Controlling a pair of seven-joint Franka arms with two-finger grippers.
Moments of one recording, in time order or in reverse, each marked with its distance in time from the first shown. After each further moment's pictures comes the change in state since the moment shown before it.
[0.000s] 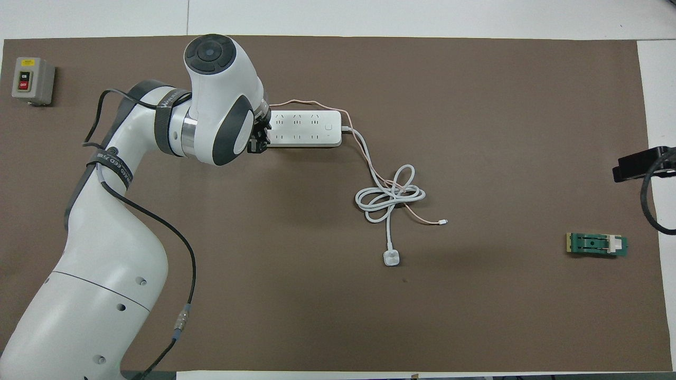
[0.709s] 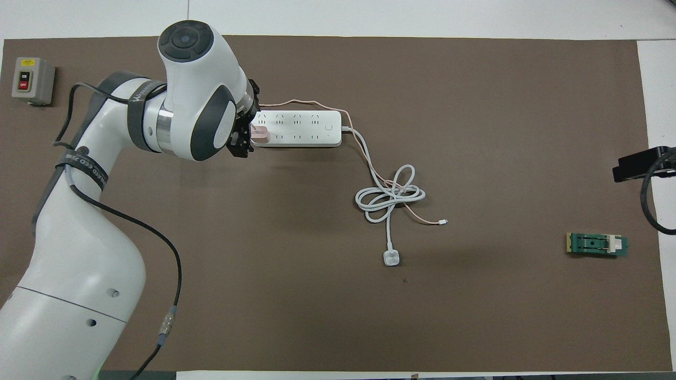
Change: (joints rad) left arm 0.026 -0.087 0.014 0.008 0.000 -0.070 0.139; right arm 0.000 0.000 0.000 0.000 0.000 0.000 0.000
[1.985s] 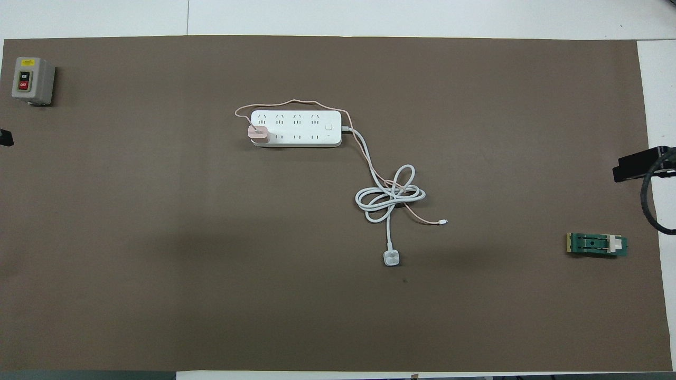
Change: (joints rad) left arm 0.456 -0.504 0.010 -0.082 0.044 -0.391 1.512; right arm 0.000 0.000 0.000 0.000 0.000 0.000 0.000
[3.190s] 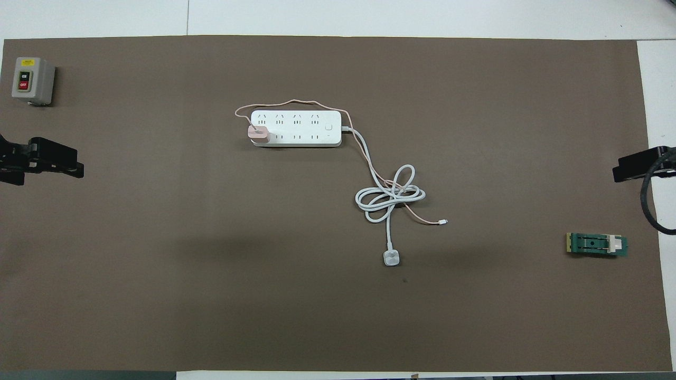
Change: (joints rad) left arm -0.102 -0.053 -0.033 -0.144 0.009 0.007 0.098; right arm 0.000 0.000 0.000 0.000 0.000 0.000 0.000
